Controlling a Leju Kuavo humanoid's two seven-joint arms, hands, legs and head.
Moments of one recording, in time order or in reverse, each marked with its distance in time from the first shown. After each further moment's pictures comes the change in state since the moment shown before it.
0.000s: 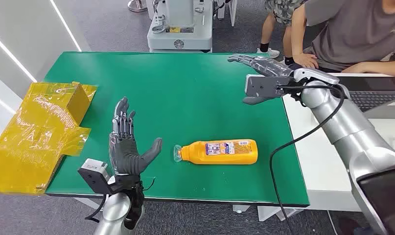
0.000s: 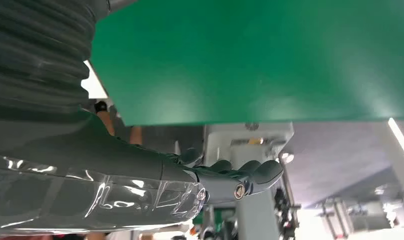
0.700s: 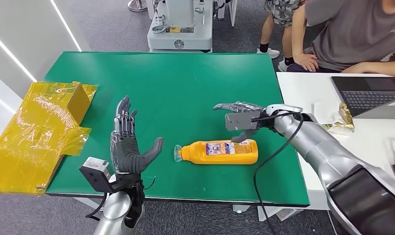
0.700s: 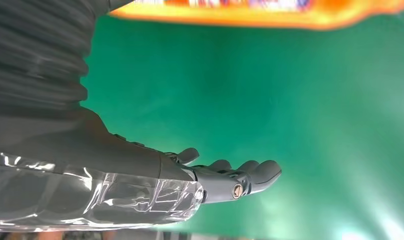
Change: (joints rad) left arm -0.007 0.002 0.001 0.009 0.000 -0.011 0.000; right arm 0.066 0.119 0.234 0.319 -0.067 -0.030 -0.091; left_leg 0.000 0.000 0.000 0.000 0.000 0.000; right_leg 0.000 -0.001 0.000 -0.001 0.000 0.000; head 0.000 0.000
